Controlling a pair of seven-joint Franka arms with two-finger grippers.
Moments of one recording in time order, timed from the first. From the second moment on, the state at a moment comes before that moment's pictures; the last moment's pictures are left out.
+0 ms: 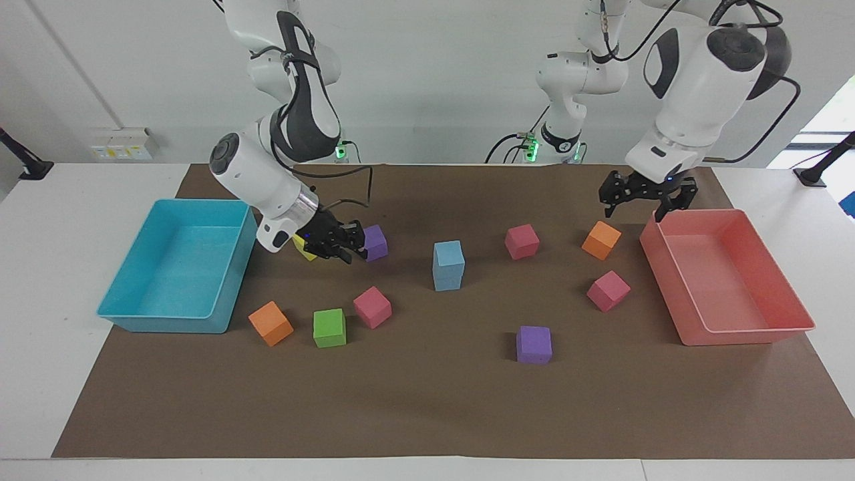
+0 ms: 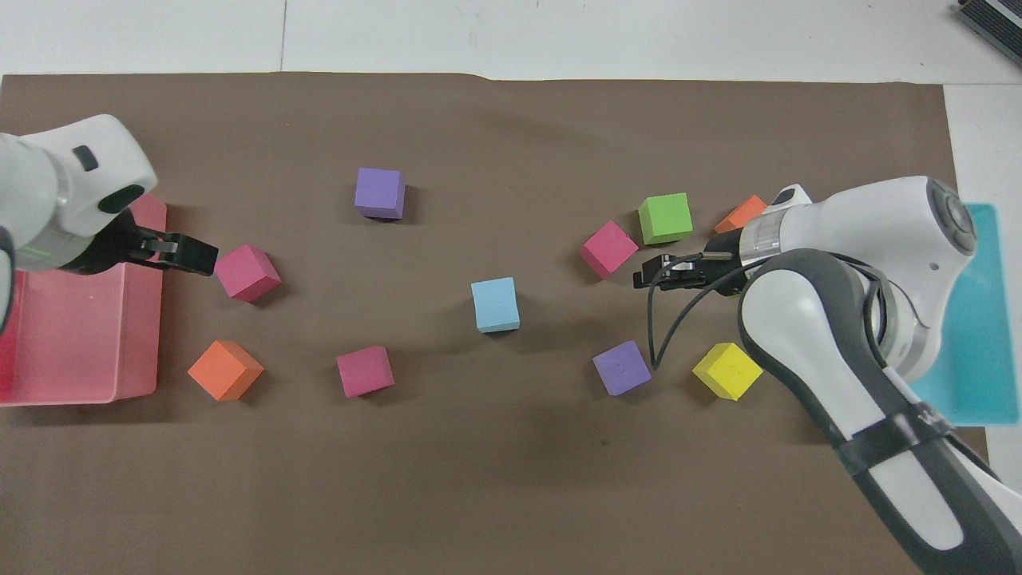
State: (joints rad) left arm -0.14 0.00 0.00 -1.68 0.02 1.70 0.08; right arm 0.17 0.13 -0.01 -1.98 0.53 2.10 -0.13
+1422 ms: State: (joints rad) left arm -0.09 -0.04 0.02 -1.57 -0.01 1.54 0.09; right arm 0.06 -0.05 -0.02 -1.72 0.03 1.74 0.06
